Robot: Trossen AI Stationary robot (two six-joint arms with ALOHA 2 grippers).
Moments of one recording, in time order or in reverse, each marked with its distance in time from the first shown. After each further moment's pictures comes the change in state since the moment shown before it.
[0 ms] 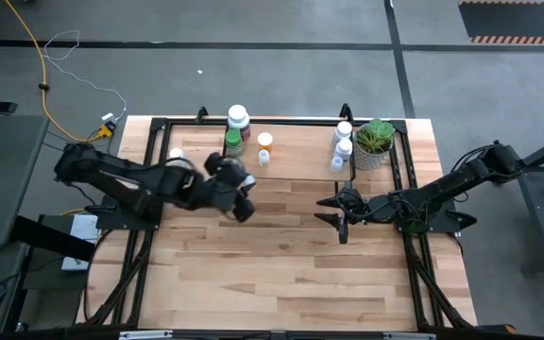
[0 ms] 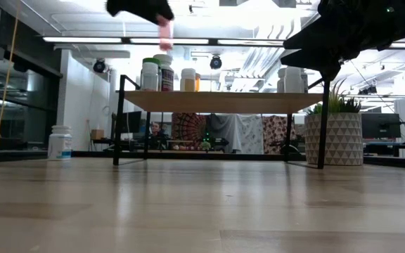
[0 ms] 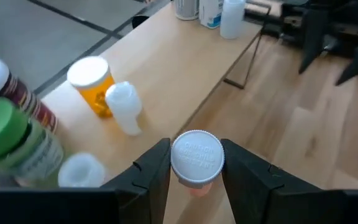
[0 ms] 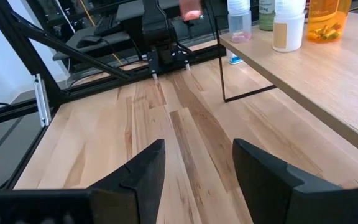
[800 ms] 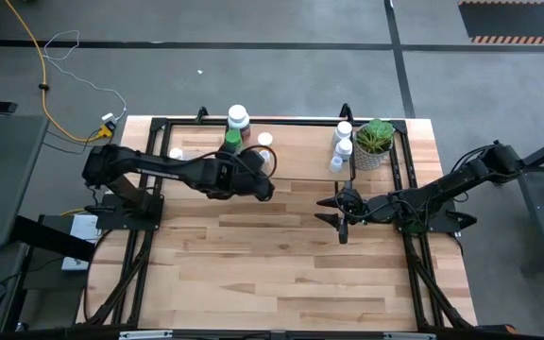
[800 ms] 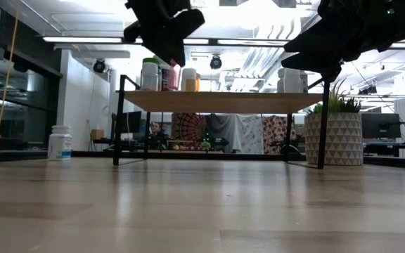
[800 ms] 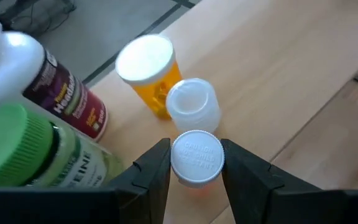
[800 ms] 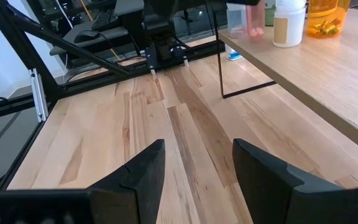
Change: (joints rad) left arm 0.188 0.259 0.122 -0.102 -0.094 -0.044; right arm 0.000 0.000 0.000 -0.019 0.000 0.000
